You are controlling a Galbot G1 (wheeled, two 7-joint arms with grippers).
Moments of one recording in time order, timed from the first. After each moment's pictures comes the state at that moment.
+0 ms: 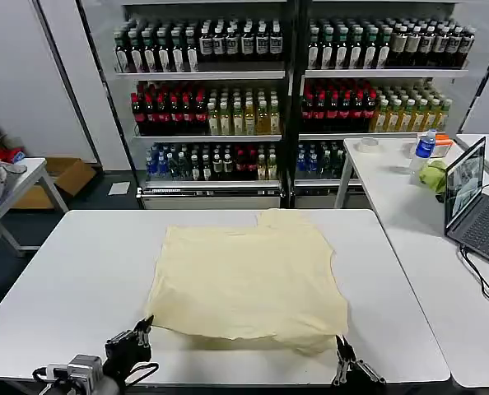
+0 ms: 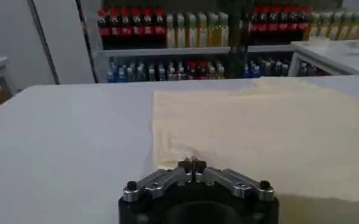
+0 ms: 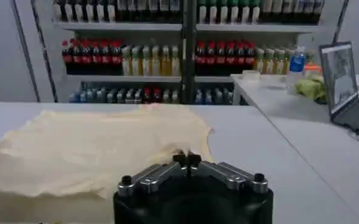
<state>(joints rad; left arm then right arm) 1.68 -1.15 -0.55 -2.33 -0.45 0.57 -0.20 -1.93 1.28 0.33 2.48 0.11 -0.27 0.32</state>
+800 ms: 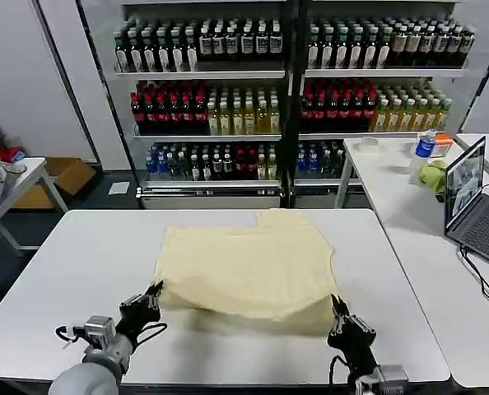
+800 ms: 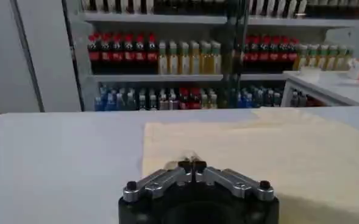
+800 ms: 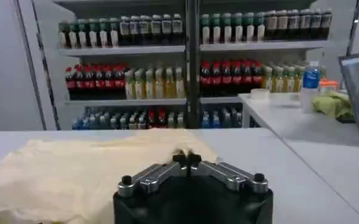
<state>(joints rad) 1.40 -1.10 -0.47 -2.09 -0.51 0.48 -0.16 -1.52 1.18 0.34 2.24 0.33 -0.32 0.33</state>
